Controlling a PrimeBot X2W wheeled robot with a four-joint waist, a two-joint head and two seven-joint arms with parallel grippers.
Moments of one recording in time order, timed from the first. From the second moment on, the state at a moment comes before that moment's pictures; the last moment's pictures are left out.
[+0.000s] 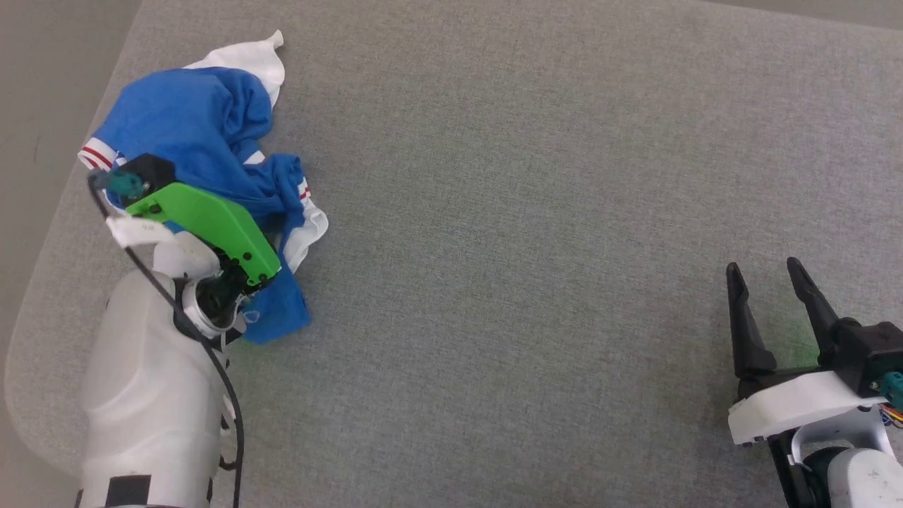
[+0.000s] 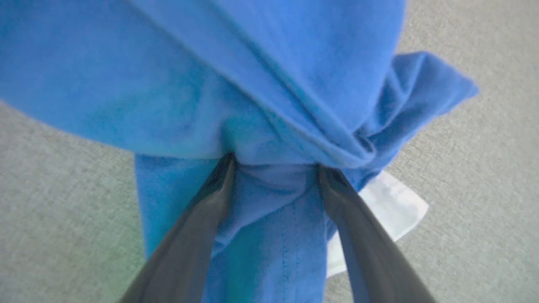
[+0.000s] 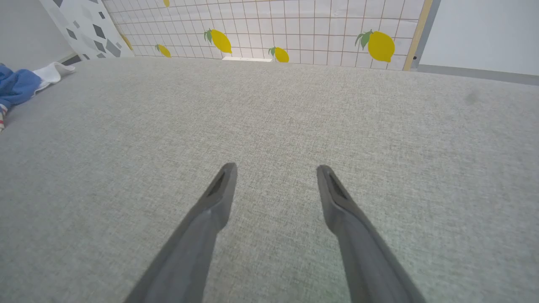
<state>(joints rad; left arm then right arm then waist) -0.64 0.17 0.00 0.56 -0.58 0.14 0.57 -0.04 -0.07 -0.09 -0.05 0.05 0.13 -0.06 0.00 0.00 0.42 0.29</state>
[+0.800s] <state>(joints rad) -1.02 0.23 -0.12 0.29 -0.49 -0.09 0.19 -0.04 -0.05 -0.03 0.12 0.15 0.13 -0.15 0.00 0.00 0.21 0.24</state>
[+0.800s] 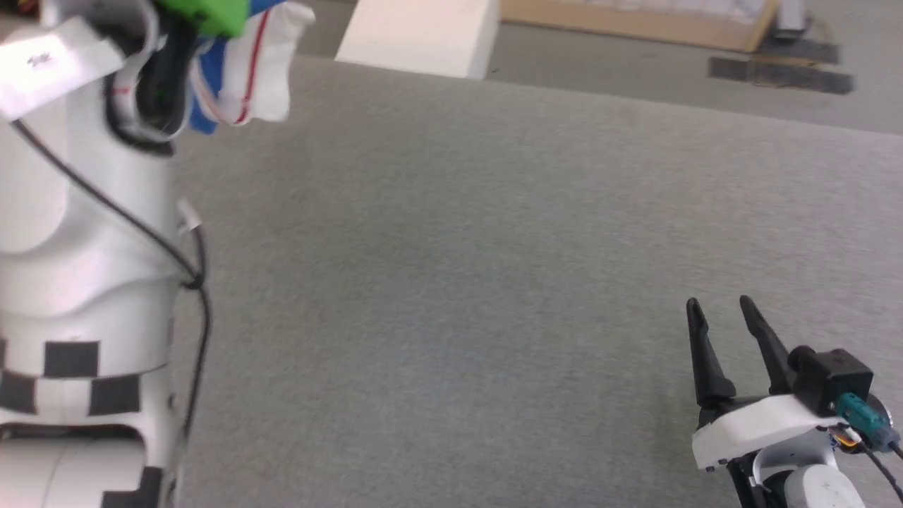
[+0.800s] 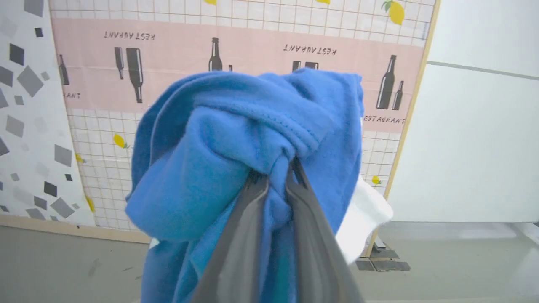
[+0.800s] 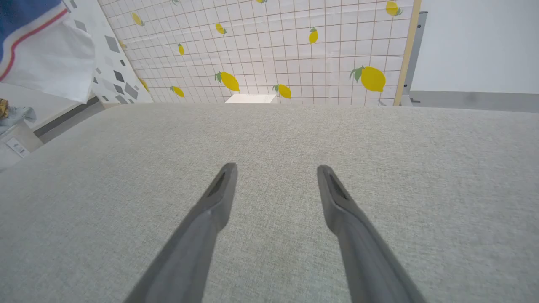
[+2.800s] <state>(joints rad) -0.16 0.17 -0.20 0.11 -0.39 0.09 -0.25 -0.22 -0.05 -0.03 0.20 0.18 0.13 0.10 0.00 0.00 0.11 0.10</state>
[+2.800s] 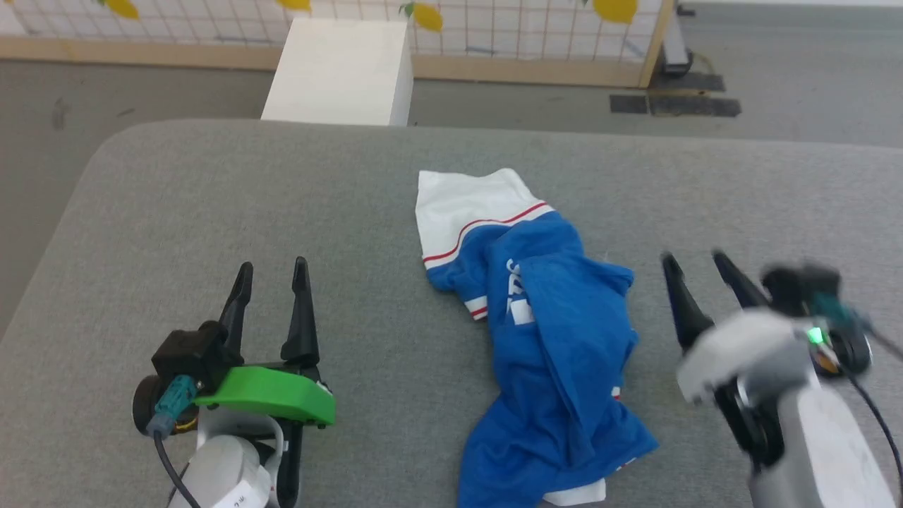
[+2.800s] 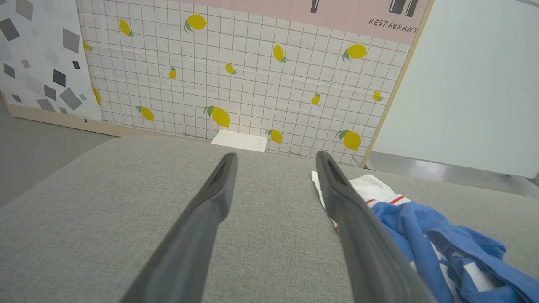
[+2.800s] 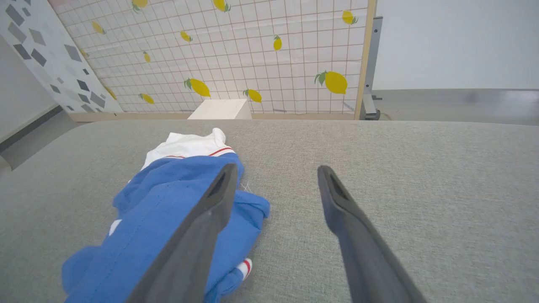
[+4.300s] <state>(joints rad) -0.12 0.05 -0.14 0.09 -0.30 0.00 -0.26 -0.24 -0.22 -0.20 0.23 0.31 0.13 0.38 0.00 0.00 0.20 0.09</state>
